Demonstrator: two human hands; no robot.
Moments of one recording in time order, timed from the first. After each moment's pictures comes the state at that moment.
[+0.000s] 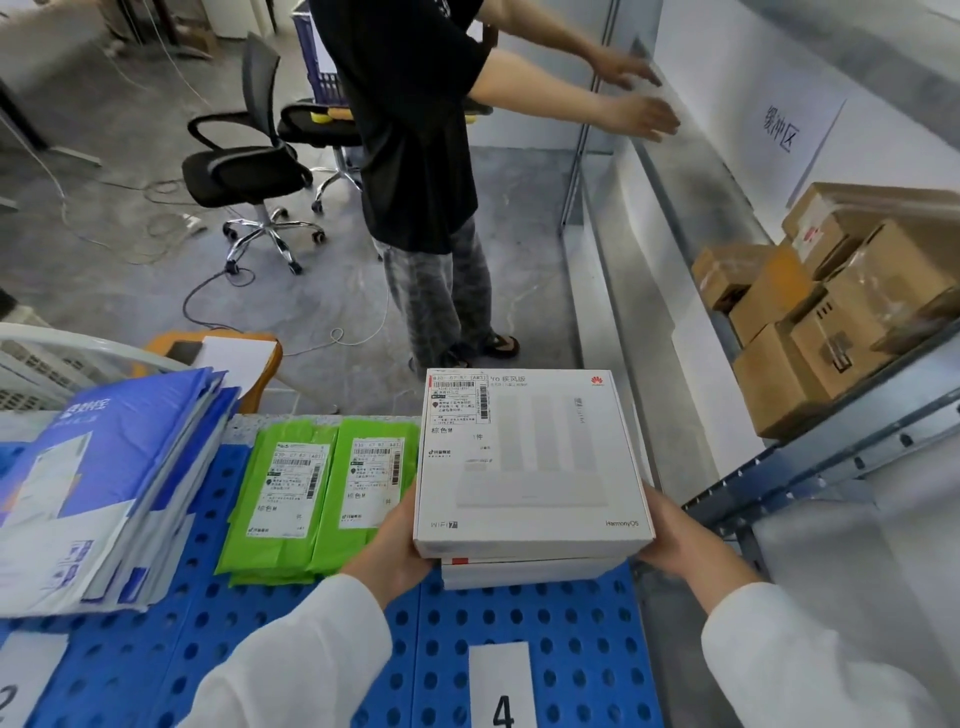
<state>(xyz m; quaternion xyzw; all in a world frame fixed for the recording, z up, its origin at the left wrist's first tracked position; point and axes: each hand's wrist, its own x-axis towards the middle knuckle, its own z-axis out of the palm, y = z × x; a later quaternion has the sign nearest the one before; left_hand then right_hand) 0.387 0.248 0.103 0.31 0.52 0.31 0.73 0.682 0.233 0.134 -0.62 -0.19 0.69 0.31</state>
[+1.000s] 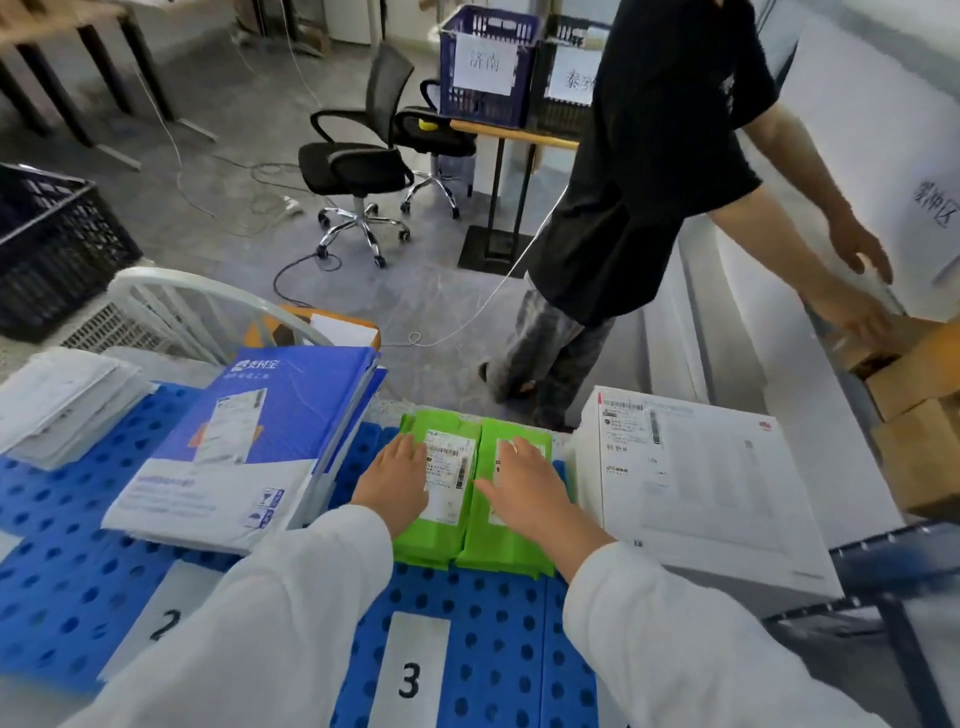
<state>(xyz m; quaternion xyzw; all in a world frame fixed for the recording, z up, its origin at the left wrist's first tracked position) 0.183 0.286 0.101 0.74 0.65 -0.07 0.13 0.363 0.292 0.128 -0.64 -0.74 0.20 -0.04</state>
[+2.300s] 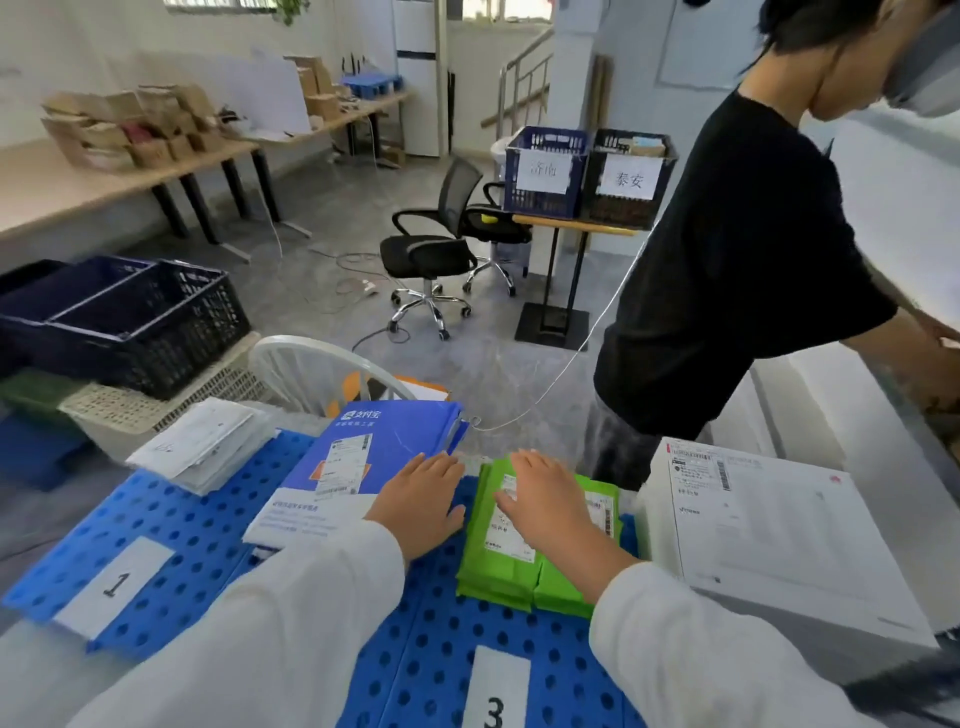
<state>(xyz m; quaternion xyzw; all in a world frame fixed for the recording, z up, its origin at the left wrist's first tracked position) 0.107 0.234 0.201 0.80 0.60 0.01 0.06 0.285 0.269 0.191 -0.57 -0.82 0.08 0.04</state>
